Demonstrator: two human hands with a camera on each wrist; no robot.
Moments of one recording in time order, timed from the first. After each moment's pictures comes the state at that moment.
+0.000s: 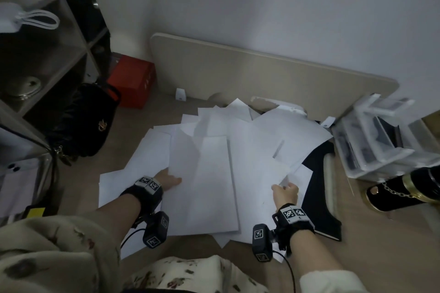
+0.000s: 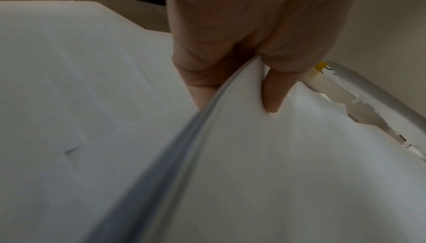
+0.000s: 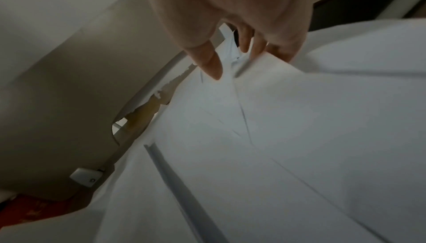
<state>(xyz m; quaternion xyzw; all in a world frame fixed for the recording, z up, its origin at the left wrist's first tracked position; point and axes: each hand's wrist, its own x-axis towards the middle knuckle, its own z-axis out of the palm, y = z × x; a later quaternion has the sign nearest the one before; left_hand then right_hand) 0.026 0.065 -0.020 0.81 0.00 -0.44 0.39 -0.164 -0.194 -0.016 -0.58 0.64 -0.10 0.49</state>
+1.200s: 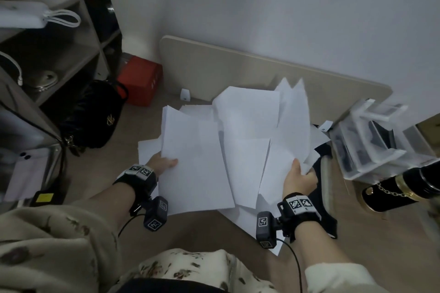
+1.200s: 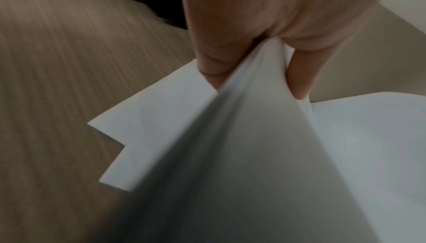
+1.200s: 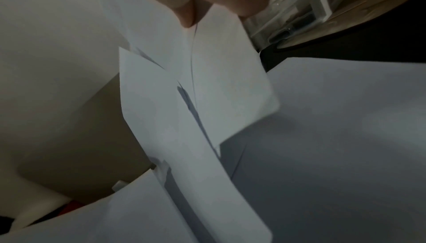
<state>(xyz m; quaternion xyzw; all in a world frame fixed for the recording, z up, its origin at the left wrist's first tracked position) 0.034 0.085 -0.005 0.75 0.09 -0.34 0.55 -0.160 -0.192 0.043 -0.56 0.56 -0.40 0.46</state>
